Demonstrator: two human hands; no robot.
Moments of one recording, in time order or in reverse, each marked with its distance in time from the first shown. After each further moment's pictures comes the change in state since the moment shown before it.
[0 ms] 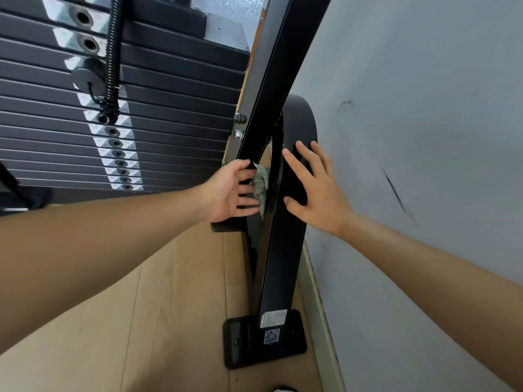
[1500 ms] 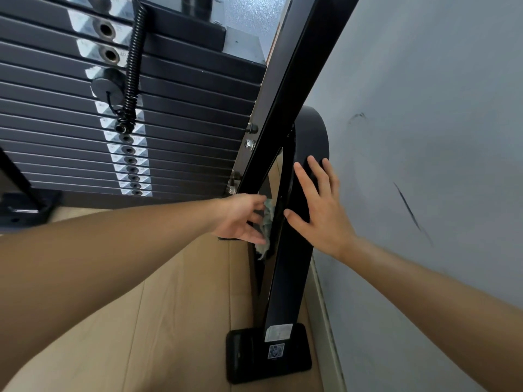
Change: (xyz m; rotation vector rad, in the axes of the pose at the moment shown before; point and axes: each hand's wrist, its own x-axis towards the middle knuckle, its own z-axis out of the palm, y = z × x) left_hand 0.005 -0.012 0.000 0.229 -0.078 -0.242; right_hand -0.005 -0.015 0.016 0.023 0.039 0.066
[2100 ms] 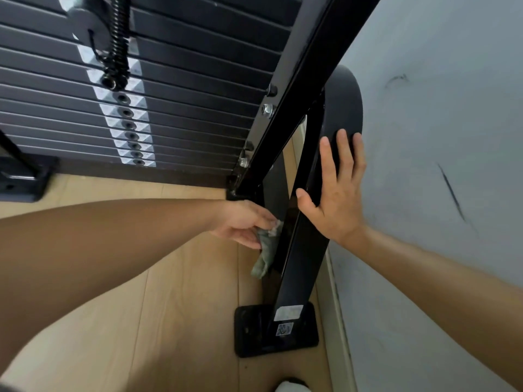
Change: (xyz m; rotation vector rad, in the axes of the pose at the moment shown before) left_hand 0.027 -0.053 -0.021 0.194 -0.070 -0.072; right_hand 0.010 0.013 0.043 -0.156 0.284 -0.116
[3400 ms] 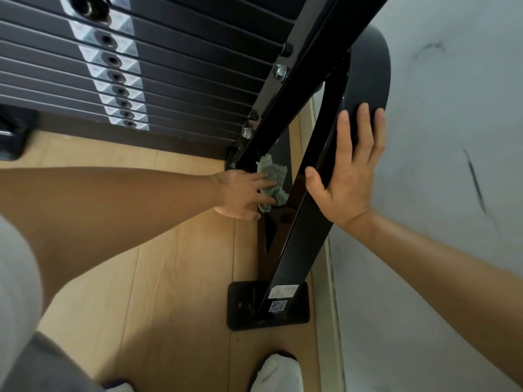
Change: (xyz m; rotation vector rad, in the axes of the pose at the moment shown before) left_hand 0.040 -0.020 -0.032 1.856 0.156 0.426; right_hand 0.002 0.001 0.006 -0.006 0.064 -0.055
